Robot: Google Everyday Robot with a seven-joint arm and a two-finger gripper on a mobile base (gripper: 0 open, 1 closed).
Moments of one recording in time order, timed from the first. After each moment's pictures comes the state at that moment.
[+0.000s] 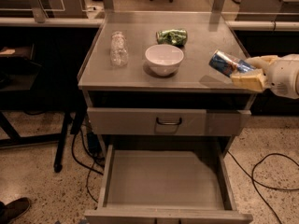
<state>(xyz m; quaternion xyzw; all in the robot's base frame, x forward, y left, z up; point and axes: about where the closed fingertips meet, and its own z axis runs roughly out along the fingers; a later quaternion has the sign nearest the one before) 0.588 -0.271 0.902 -0.37 0.76 0.02 0.53</state>
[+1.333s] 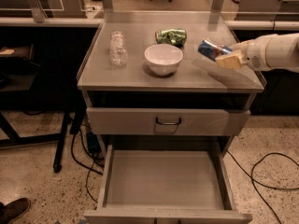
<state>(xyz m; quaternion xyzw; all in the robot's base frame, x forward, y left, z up) 0.695 -0.265 0.886 -0.35 0.79 0.04 0.50</state>
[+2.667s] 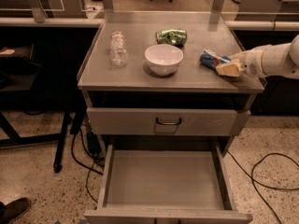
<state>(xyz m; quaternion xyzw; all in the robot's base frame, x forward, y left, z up) 0.718 -0.283 0.831 -0.34 0.81 0.06 0.47</state>
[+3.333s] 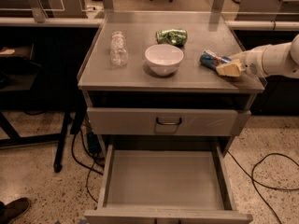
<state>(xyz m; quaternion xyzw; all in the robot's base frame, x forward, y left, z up) 0.717 -0.284 0.833 -0.34 0.82 0.07 0.47</state>
